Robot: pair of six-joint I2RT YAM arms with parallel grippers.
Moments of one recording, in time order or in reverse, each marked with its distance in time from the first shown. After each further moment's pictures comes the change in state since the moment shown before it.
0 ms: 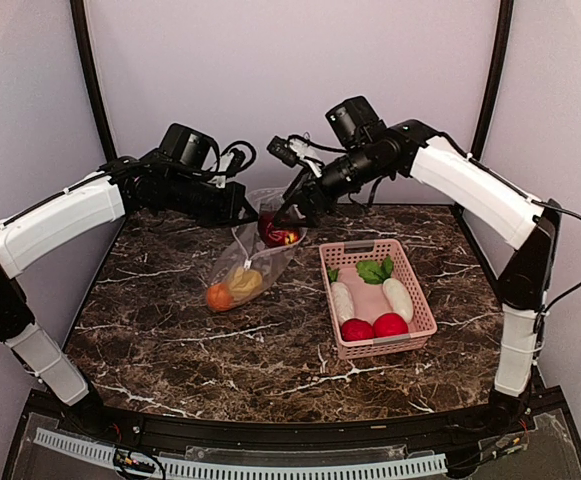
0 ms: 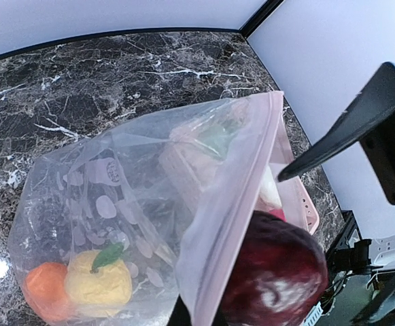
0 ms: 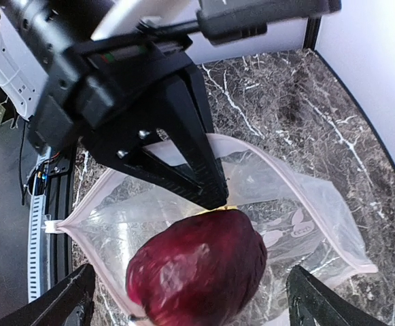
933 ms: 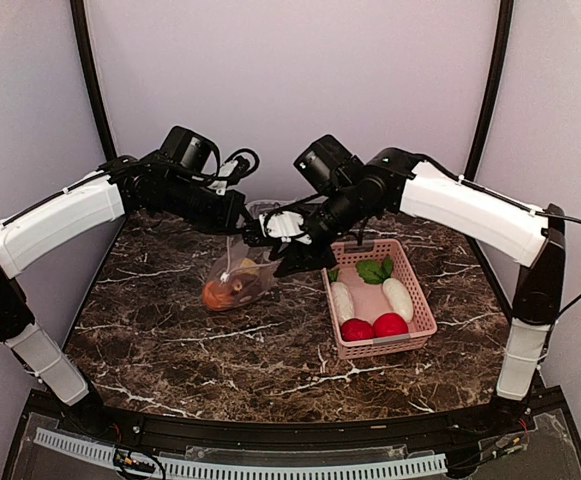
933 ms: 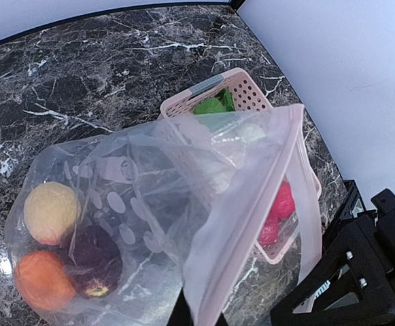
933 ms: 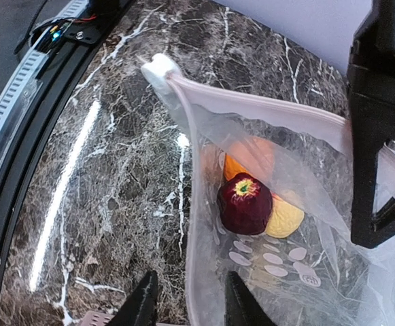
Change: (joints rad) left arm 0.000 -0.001 0.004 -0.073 0.058 0.073; right arm 0.181 -0.093 -0.210 -0.055 0.187 -0.563
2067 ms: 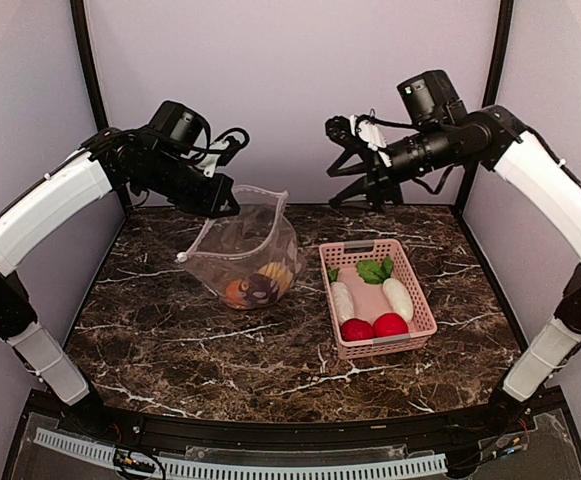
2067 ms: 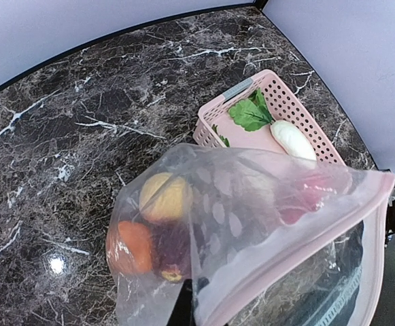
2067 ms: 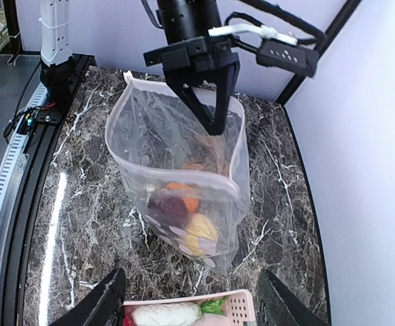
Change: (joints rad) left arm 0.000 0.019 0.222 -0.259 -0.138 0.138; right arm -0.204 -0.243 0.055 -0.018 -0.146 0.146
